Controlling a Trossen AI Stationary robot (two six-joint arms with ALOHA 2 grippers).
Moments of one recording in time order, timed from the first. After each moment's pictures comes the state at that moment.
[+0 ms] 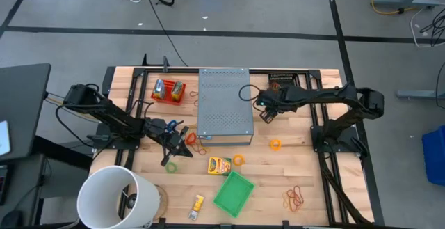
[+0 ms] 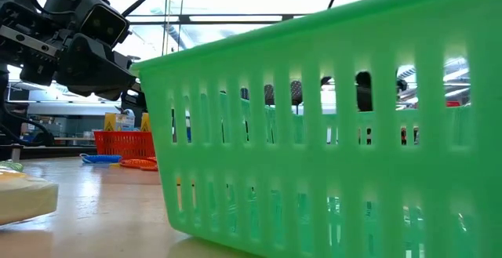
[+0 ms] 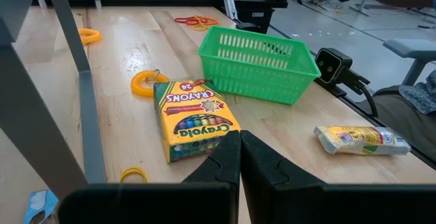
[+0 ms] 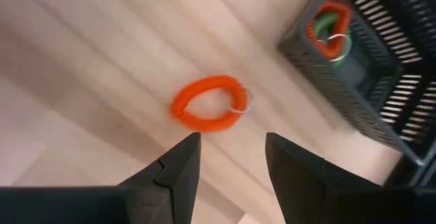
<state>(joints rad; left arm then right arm) -0.17 1.36 0.13 0.97 0.27 0.00 -0.28 1.49 0.91 -0.85 0.38 0.46</state>
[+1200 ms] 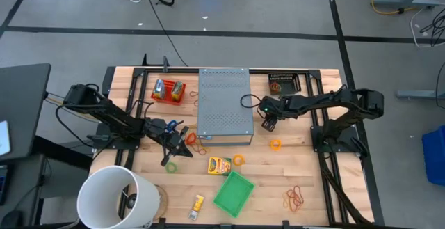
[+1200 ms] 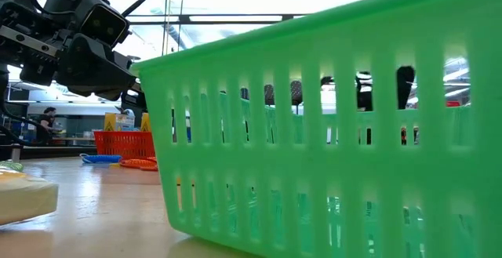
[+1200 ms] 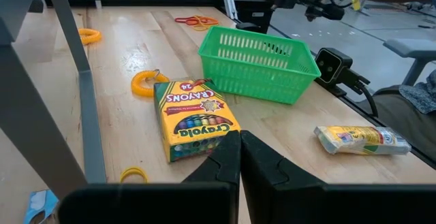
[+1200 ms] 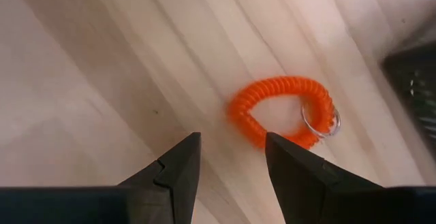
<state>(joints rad) -0.17 1.36 0.13 0.97 0.27 0.00 -0.30 1.49 0.66 -0.45 0.27 0.20</state>
